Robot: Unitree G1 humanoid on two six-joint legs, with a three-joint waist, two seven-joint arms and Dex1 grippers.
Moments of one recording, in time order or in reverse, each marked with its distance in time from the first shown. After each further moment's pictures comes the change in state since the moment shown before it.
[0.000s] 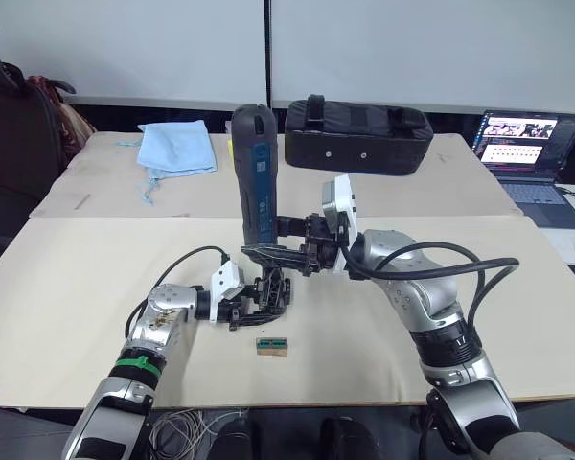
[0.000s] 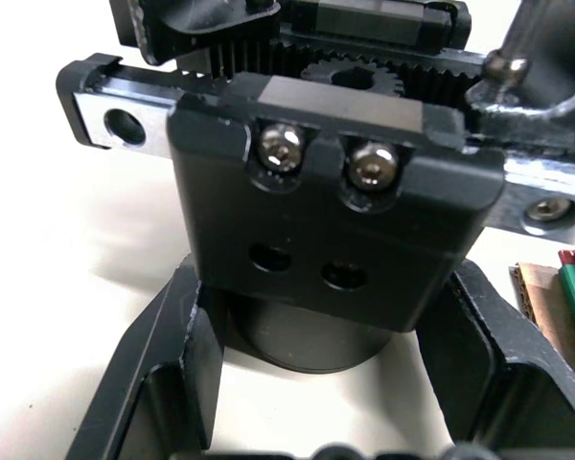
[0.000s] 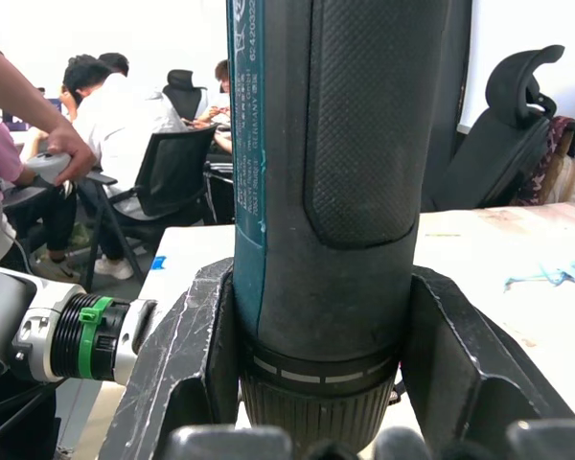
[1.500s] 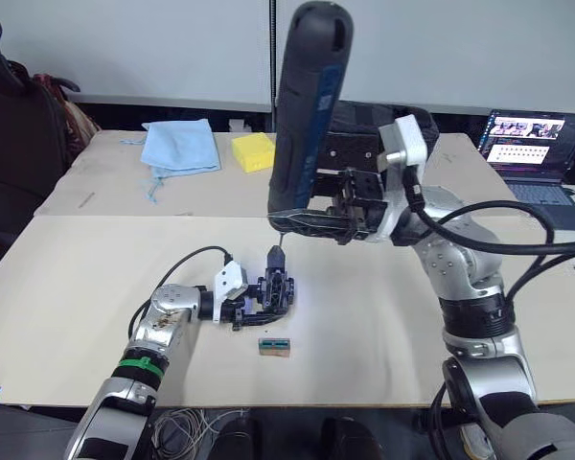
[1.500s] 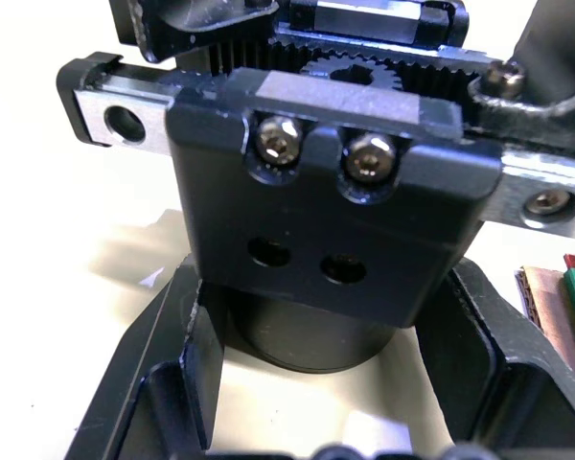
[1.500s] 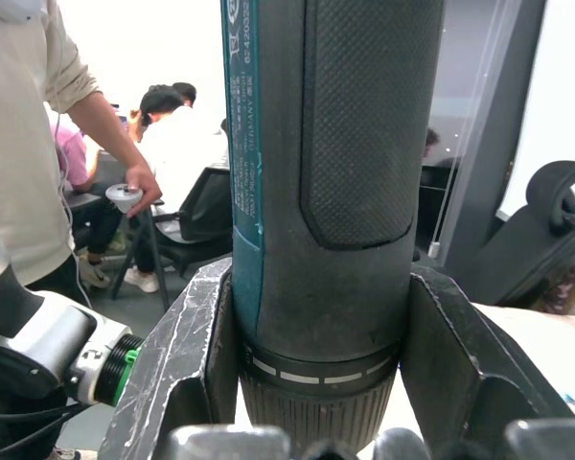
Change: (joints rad) left arm -0.005 -0.007 -0.006 0.008 0.008 0.000 0.015; right arm -0.148 -0.128 -0.190 -0.057 0.179 0.047 0.178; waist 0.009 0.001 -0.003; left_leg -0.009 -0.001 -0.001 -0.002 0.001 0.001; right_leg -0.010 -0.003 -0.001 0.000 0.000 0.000
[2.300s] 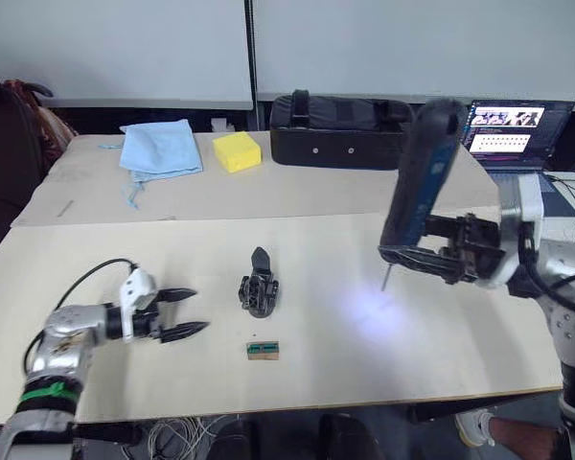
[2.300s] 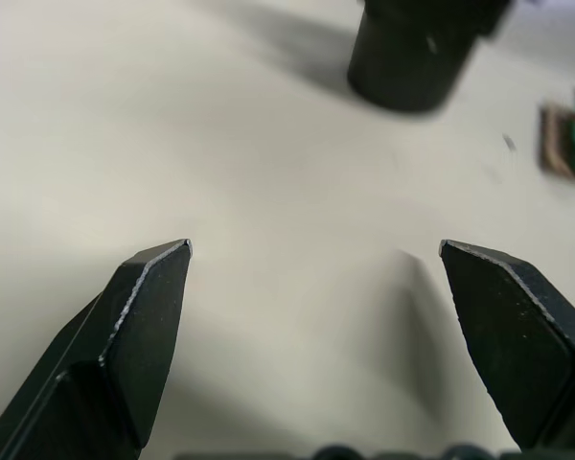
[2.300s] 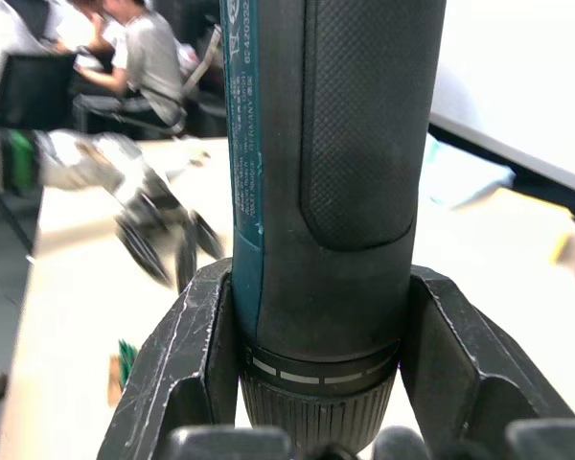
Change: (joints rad) left arm 0.263 0.342 0.281 0.009 -0.164 -0.040 -0.163; right arm 0.547 -0.376 -0.321 -0.180 0.003 -0.046 0.023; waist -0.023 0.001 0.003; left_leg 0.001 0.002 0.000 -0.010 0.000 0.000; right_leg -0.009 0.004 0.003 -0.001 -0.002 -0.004
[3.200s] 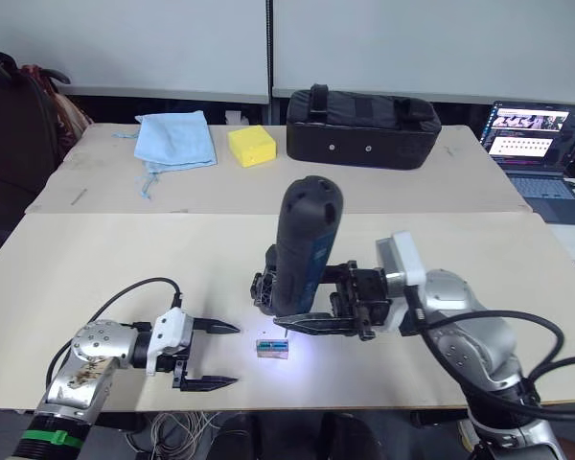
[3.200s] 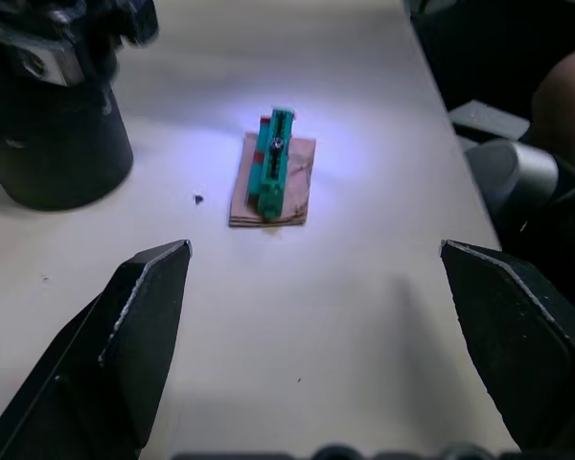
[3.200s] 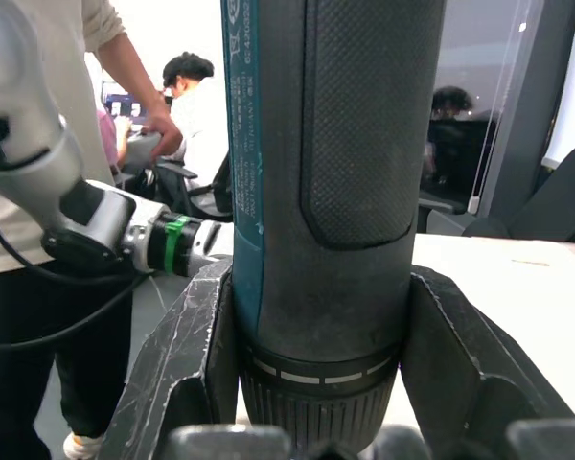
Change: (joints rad) left arm 0.158 -0.101 -0.193 -0.505 0.042 0.012 0.038; right arm -0.145 0.362 0.490 -0.100 -0.070 -0.090 -0.061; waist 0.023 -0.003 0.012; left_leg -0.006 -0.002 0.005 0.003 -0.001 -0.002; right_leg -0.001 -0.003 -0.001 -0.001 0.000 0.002
